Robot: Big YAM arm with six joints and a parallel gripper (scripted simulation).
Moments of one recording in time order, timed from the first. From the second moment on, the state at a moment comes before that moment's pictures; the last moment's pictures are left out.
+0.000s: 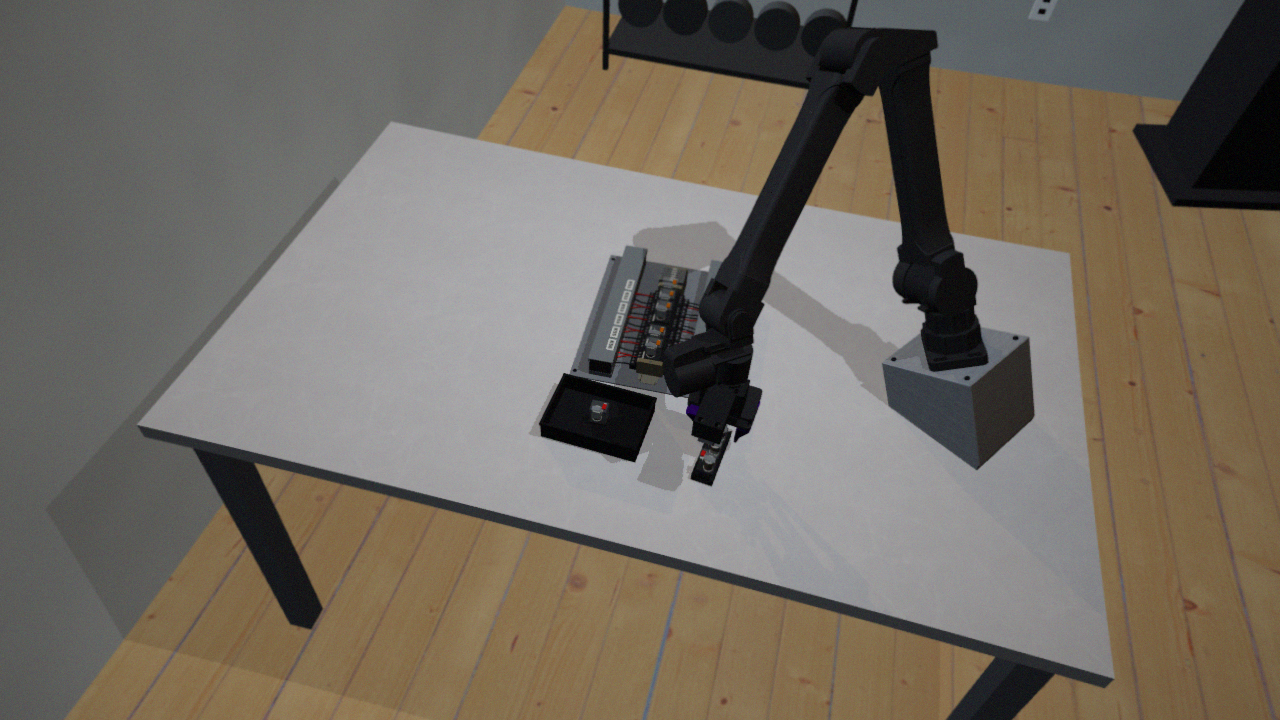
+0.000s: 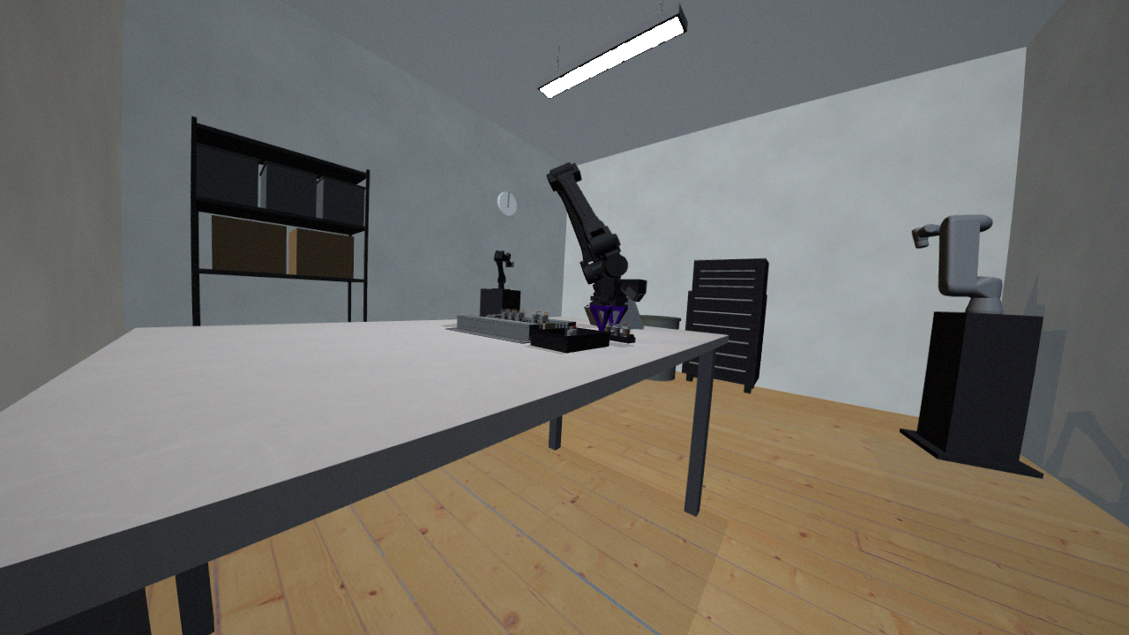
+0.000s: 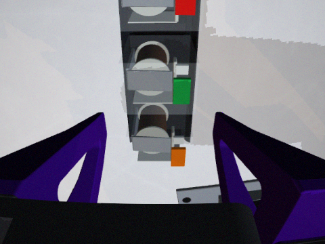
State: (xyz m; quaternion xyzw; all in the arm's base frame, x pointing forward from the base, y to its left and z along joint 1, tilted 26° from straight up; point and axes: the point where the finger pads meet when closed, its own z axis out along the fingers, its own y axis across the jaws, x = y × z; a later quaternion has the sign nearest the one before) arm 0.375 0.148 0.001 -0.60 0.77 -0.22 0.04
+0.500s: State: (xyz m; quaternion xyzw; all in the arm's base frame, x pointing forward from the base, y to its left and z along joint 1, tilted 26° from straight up) arm 0.376 0.147 -0.002 -0.60 0.77 -0.22 0.04
